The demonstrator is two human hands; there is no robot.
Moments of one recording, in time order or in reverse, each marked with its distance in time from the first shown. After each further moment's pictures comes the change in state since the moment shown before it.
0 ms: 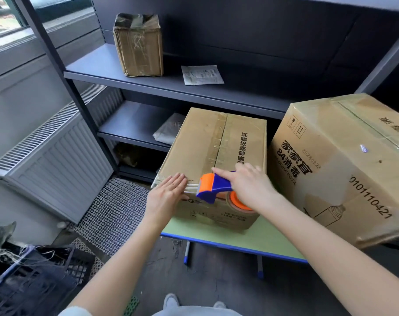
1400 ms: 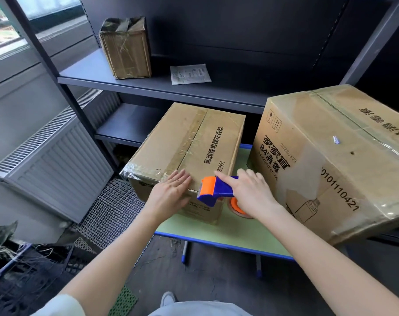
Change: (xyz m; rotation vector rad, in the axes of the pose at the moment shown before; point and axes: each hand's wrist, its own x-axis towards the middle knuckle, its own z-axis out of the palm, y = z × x) left_hand 0.029 0.054 0.015 0.111 -0.041 0.184; right_hand -0.037 0.054 0.030 0.041 0.021 0.031
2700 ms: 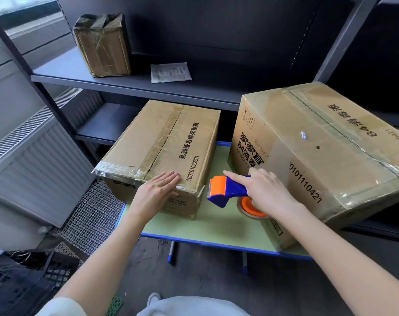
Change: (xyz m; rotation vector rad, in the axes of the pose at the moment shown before) left_hand 0.013 0.029 -0.004 -0.183 -0.068 -0.038; right_hand -0.046 0.074 -0.018 0.006 -0.086 0.039
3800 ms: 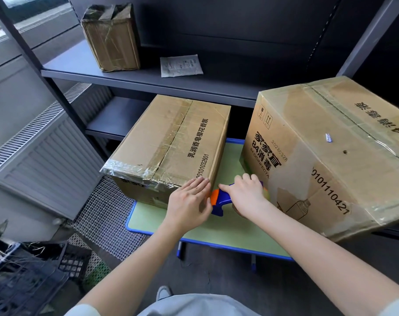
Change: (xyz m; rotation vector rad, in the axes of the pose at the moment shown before) left_hand 0.015 0.053 0.020 -0.161 0.144 -0.124; right_hand 0.062 -0.048 0.038 -0.270 -0.166 0.000
